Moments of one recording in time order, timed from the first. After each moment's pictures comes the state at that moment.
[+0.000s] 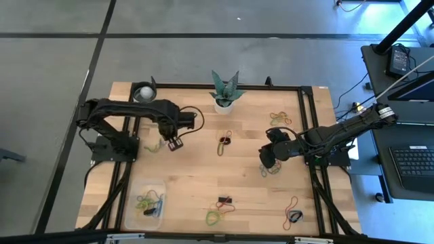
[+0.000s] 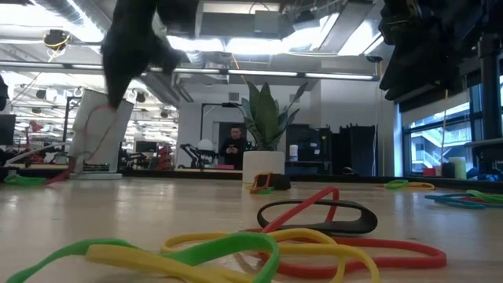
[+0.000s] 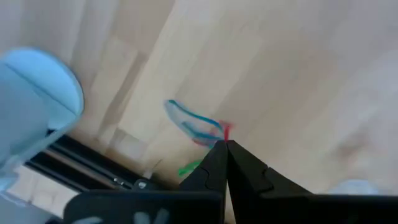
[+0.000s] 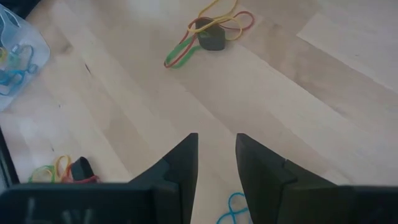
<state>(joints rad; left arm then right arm) 0.13 1.50 1.23 -1.40 -0.06 -0.47 0.33 1.10 0.76 -0.61 0.39 1.09</state>
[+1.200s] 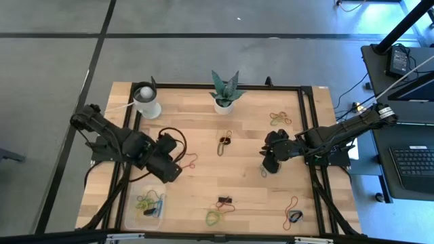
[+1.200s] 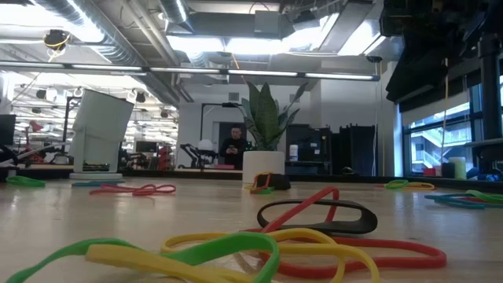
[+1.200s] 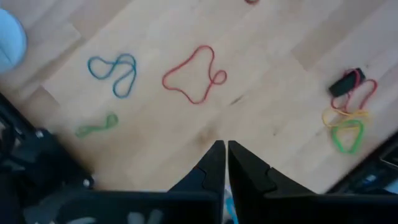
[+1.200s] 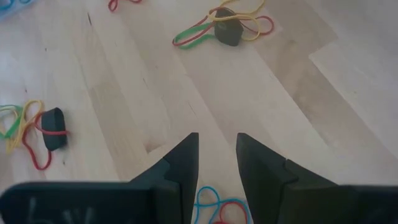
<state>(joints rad) -0.52 1.52 1.68 -1.57 -0.28 -1.38 0.33 1.09 0.76 -0.62 0.35 0.78</state>
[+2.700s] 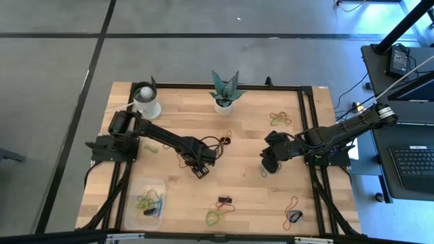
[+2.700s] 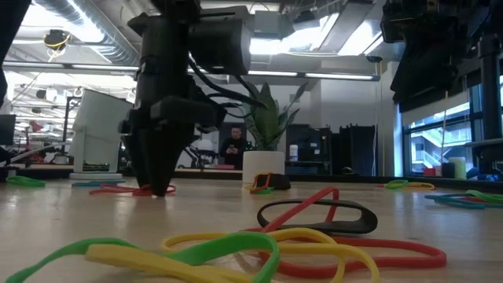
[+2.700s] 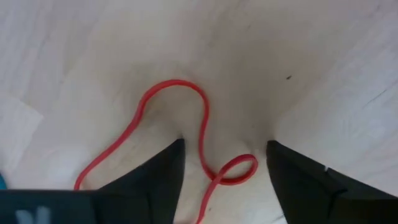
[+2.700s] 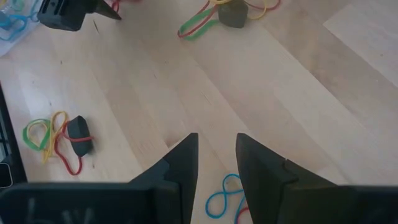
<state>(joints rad) -0.16 1.95 1.21 -0.84 0.01 -0.88 0.33 1.09 0.76 -0.62 0.29 0.94</state>
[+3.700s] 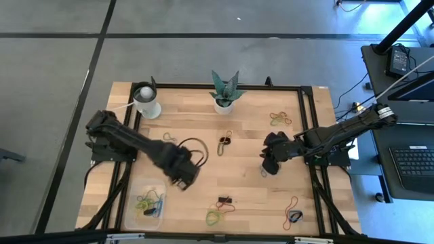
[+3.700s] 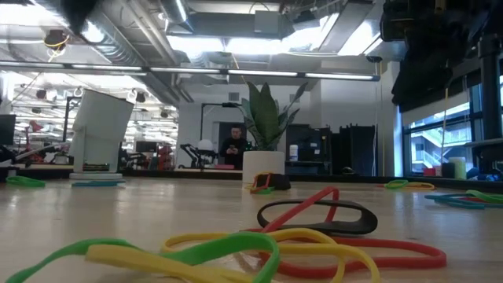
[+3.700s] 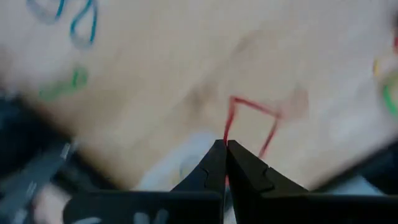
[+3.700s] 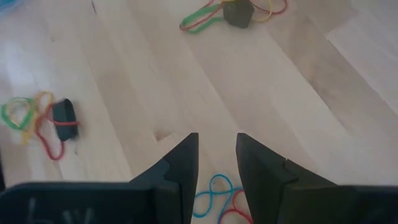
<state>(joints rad) -0.43 1.70 1.60 -1.47 0.02 -1.27 0.33 1.11 0.76 -0.62 0.29 0.82</state>
